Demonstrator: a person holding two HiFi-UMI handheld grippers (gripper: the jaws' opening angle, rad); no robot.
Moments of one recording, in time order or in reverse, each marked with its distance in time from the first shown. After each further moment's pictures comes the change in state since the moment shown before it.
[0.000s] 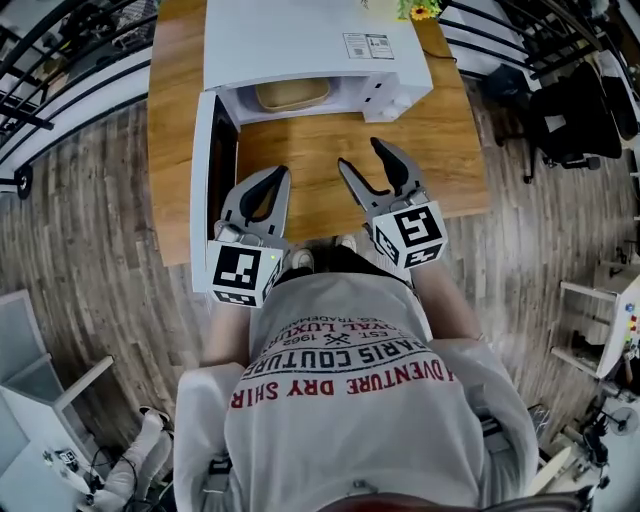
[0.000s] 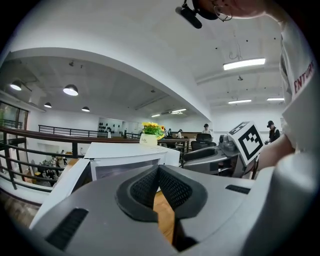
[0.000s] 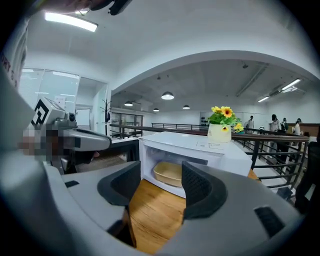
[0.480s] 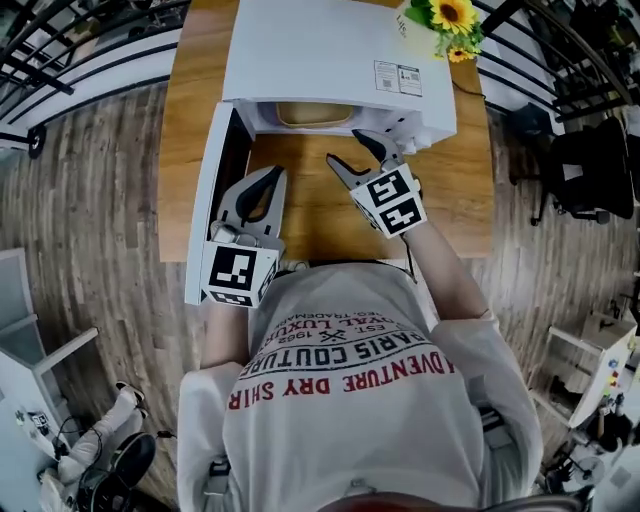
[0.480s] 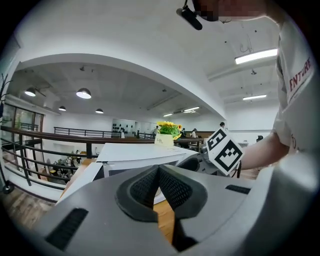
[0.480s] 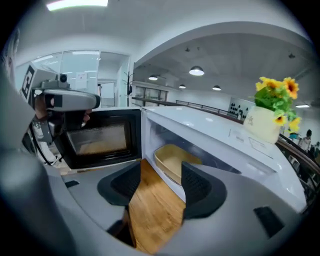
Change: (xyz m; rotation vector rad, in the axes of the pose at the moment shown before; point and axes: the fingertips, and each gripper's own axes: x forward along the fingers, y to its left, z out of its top) left arm 0.026 0.044 0.004 -0.029 0.013 0.166; right arm 0.113 -0.013 -0.036 -0.220 0.297 0.262
